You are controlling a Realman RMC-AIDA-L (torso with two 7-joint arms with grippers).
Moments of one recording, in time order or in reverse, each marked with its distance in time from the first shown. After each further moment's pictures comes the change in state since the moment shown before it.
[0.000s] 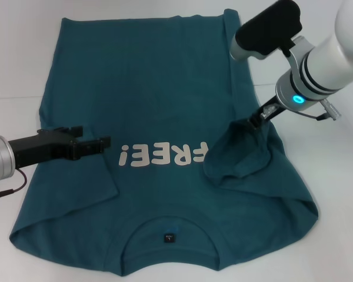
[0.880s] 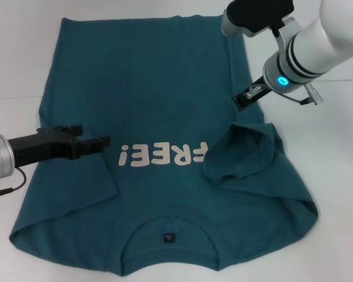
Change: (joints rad) left arm -0.003 0.003 0.000 0.000 0.000 0.000 0.006; right arm 0.096 -0.015 0.040 0.115 -0.001 0.102 0.088
